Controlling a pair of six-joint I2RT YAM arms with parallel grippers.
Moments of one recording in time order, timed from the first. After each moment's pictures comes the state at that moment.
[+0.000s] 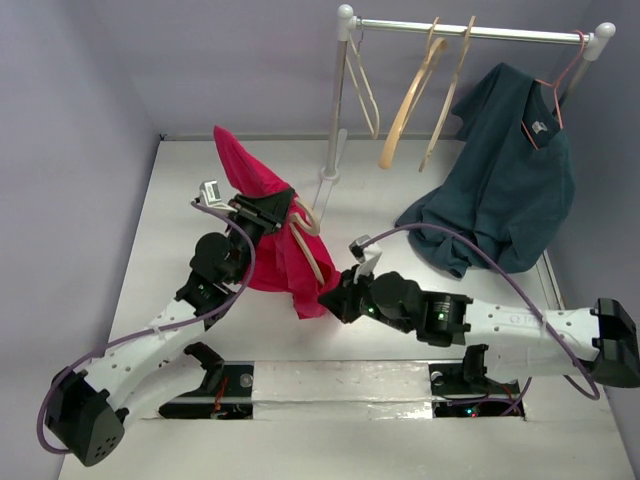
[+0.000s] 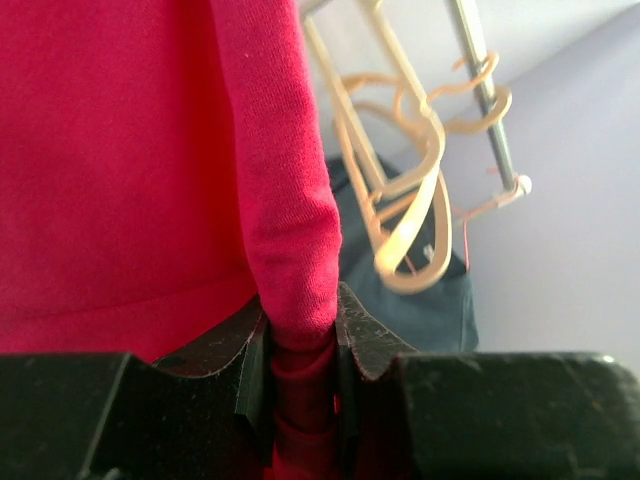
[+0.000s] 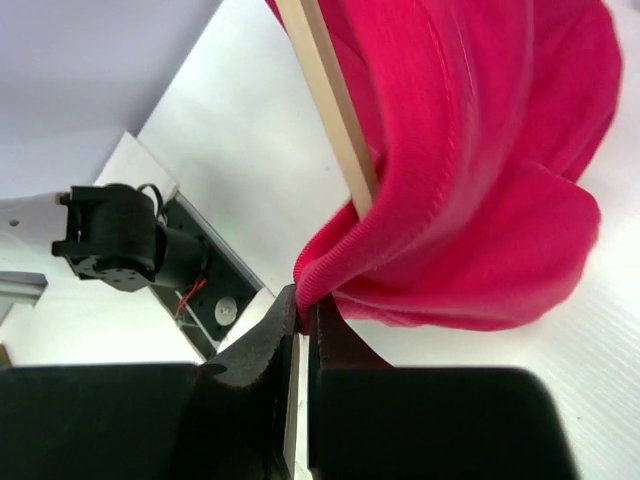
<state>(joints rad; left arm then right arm) -0.64 0.88 0.59 0.54 -0.27 -0.94 1.29 1.06 0.73 0.01 0.33 0.67</state>
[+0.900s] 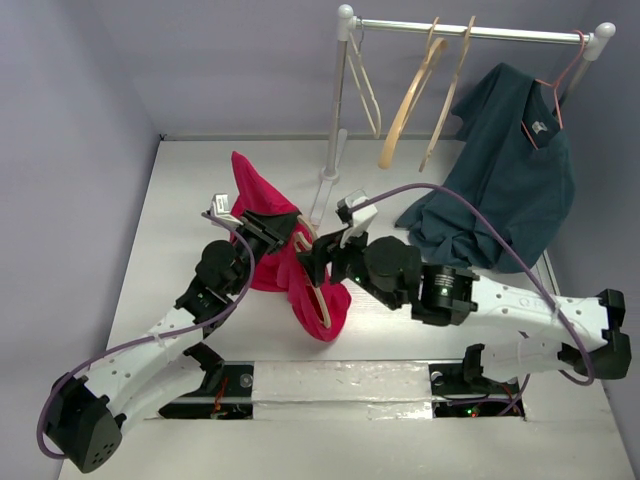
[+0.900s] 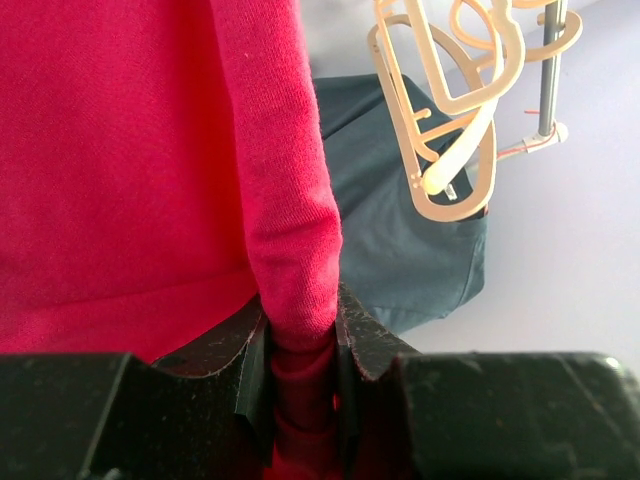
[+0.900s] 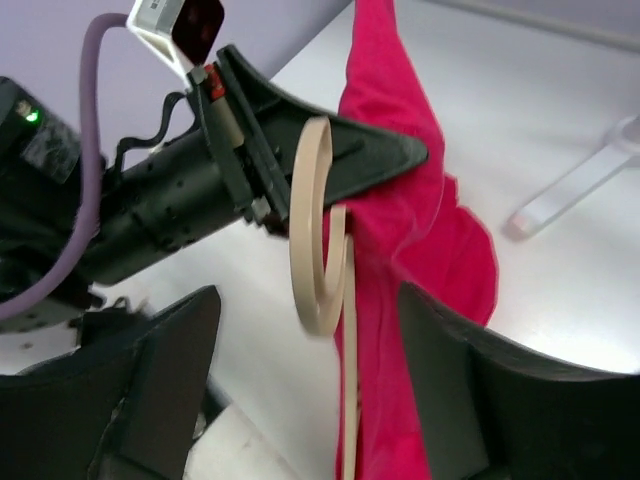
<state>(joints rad) -0.64 0.81 0.48 0.41 -0.17 -1.09 1.31 1.19 1.20 -0.18 0.53 0.36</state>
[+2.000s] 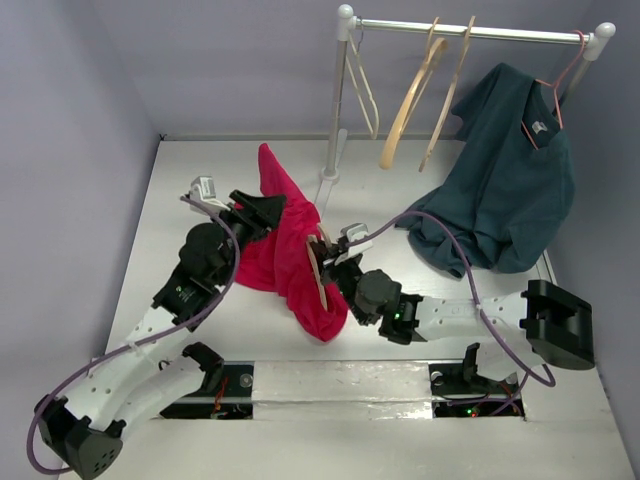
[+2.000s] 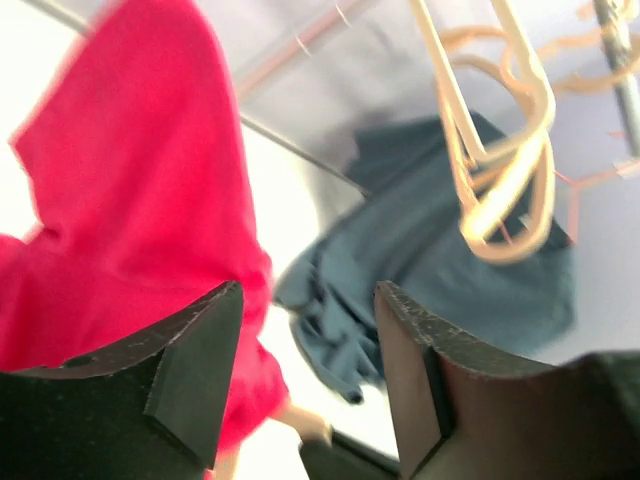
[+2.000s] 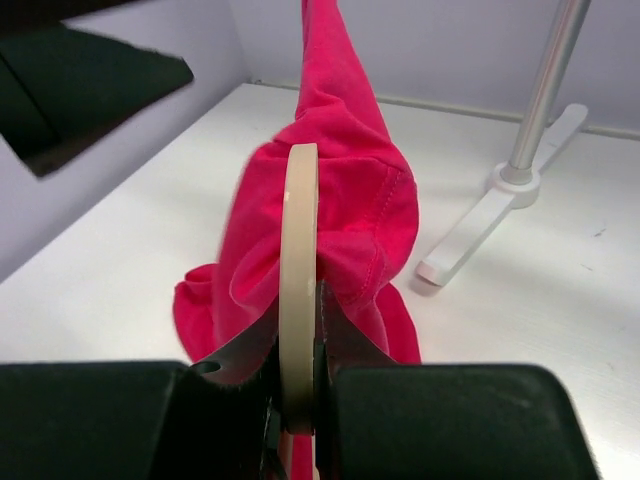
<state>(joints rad) -0.62 0.74 0.69 0.06 -0.27 -0.90 1.27 1.40 0.74 0.77 0.79 0.08</state>
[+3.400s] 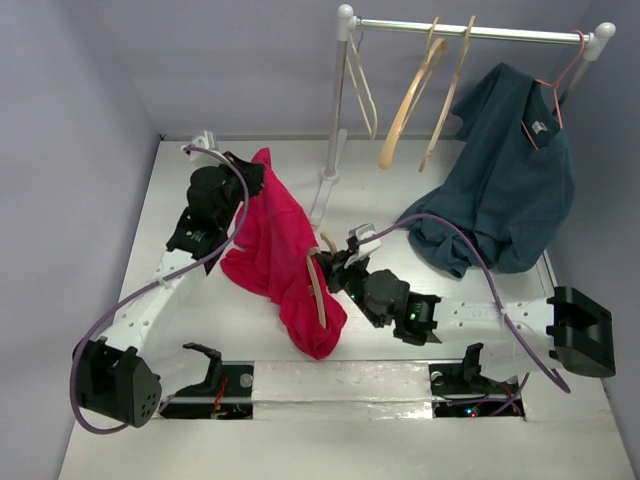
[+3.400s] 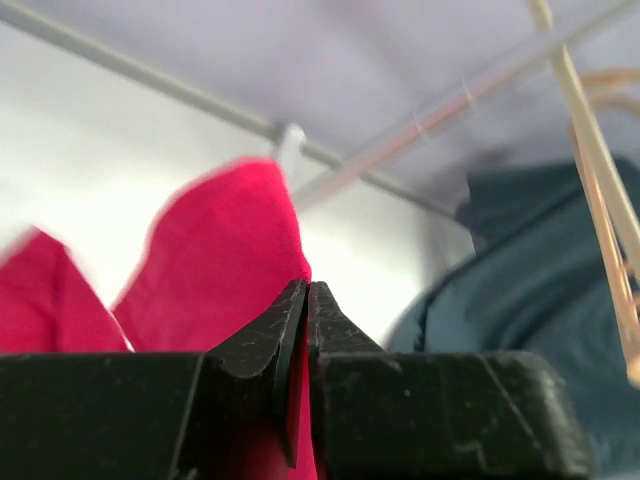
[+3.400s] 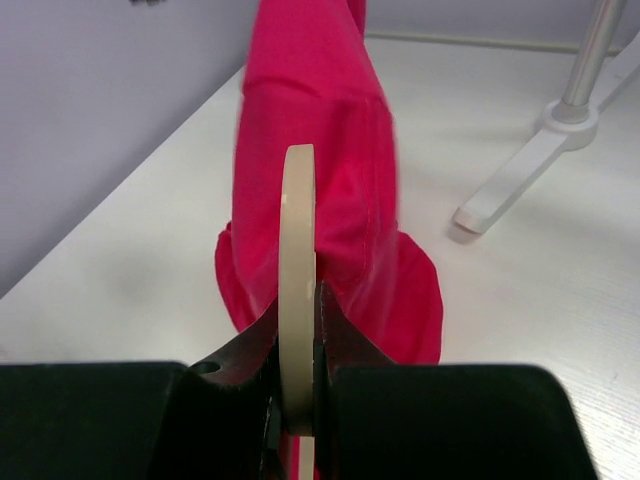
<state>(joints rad) -0.35 1.13 0.92 0.09 -0.12 -0.71 1.27 1.29 0.70 0.58 0.67 0.27</state>
